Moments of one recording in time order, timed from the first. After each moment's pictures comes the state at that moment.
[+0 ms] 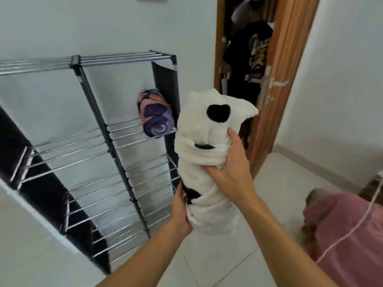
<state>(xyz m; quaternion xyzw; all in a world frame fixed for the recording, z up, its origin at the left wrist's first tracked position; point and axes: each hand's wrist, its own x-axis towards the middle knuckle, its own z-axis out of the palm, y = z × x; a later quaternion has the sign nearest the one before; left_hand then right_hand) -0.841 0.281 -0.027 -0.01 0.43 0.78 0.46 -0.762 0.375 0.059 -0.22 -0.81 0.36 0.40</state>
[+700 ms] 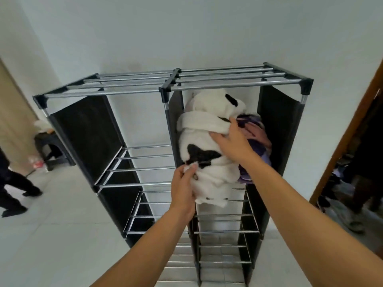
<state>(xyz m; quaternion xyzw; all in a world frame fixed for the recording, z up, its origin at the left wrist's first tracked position) -1.104 0.275 0.034 -0.09 0.54 0.84 0.06 -1.154 0.426 0.103 -0.02 -0.85 0.51 0.14</state>
